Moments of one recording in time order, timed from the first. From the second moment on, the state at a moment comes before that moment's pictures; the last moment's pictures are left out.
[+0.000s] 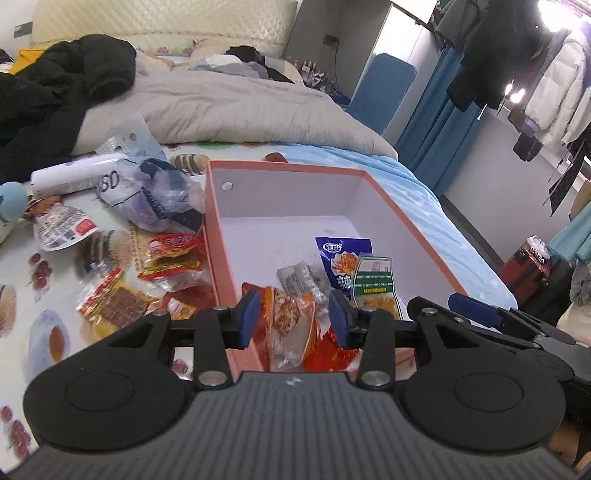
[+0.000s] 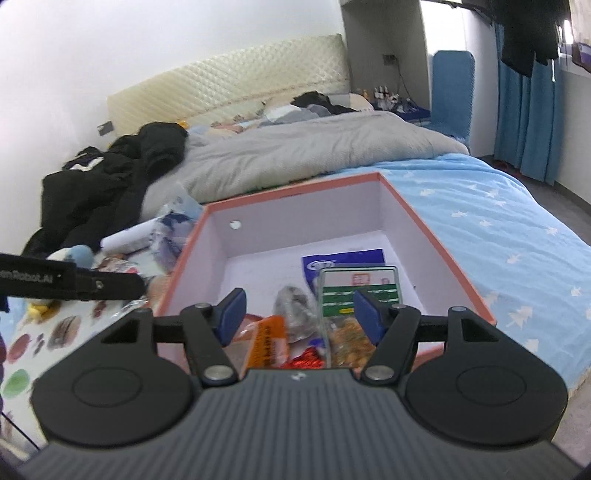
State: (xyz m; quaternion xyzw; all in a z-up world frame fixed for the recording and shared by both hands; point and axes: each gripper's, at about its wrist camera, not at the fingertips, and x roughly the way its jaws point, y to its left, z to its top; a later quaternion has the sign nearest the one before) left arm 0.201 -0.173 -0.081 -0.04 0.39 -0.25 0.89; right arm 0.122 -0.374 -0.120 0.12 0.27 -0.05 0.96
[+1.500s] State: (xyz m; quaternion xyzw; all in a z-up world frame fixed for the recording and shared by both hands) left arm 0.064 -0.029 -0.092 -0.09 0.39 -0.15 0.91; right arm 0.008 -0.246 -0.112 0.08 0.26 0.07 0.96
